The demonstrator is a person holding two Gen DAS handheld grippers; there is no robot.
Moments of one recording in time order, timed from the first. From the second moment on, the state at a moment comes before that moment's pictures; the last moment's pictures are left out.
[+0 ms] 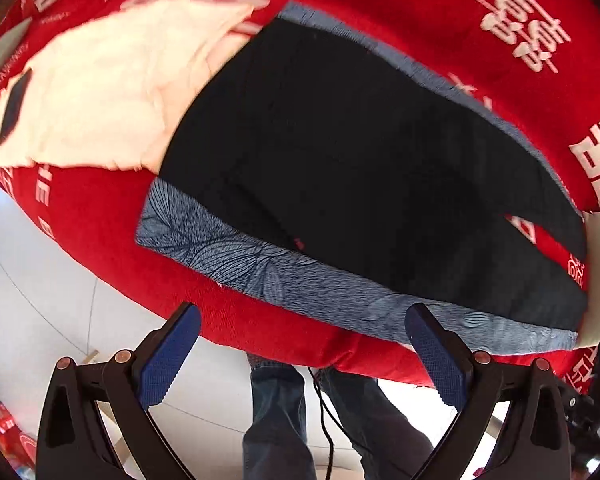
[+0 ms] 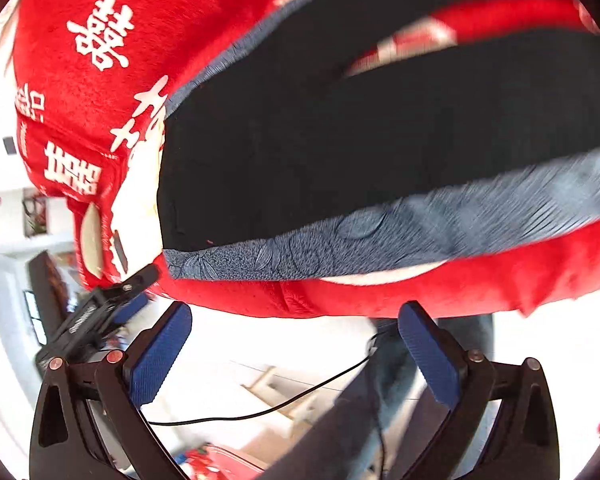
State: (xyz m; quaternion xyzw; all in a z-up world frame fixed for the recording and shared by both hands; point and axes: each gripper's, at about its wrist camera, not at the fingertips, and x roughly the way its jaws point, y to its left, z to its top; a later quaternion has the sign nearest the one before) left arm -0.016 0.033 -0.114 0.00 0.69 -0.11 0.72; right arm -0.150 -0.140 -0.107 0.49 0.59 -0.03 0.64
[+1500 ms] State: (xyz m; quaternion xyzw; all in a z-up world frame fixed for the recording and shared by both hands) left arm 0.043 0.036 -0.150 -0.21 0.68 -0.16 0.69; right arm -0.137 -0.164 -0.136 0.62 0.45 -0.02 0.64
